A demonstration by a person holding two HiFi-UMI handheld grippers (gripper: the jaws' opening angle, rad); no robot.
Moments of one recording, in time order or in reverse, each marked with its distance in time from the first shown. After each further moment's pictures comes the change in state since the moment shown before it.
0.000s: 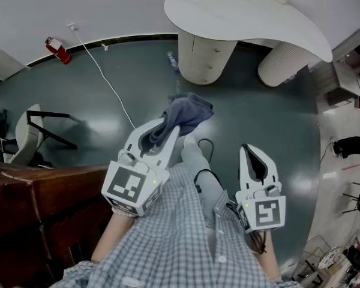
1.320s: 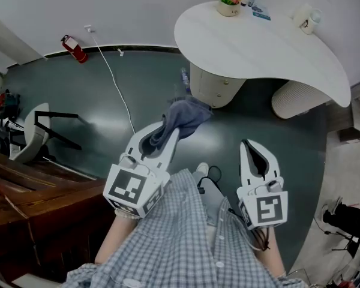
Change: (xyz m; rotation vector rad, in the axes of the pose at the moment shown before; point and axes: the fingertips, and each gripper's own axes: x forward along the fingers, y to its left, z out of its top) left arm 0.129 0.060 0.057 -0.049 -0.008 0.198; right arm 0.145 -0.115 0.053 -0.050 -0.090 0.196
